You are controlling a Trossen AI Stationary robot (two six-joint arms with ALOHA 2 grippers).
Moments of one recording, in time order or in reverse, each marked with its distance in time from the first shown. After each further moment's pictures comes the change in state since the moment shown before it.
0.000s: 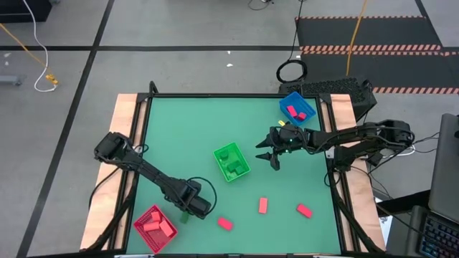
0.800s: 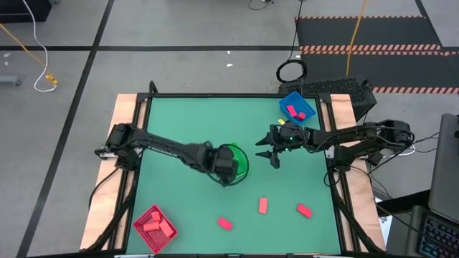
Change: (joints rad) left arm 0.325 0.005 0.407 -0.177 -0.444 0.874; right arm -0.023 0.000 0.000 0.012 0.000 -0.053
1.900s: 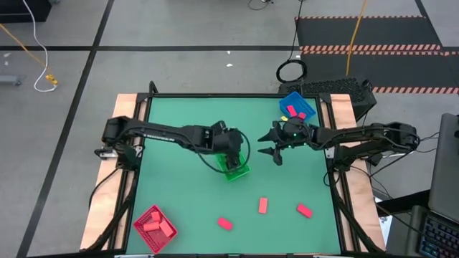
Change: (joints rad) left arm 0.141 -0.074 0.005 0.270 -0.007 0.490; right arm -0.041 -0.085 0.000 -0.058 -0.021 -0.048
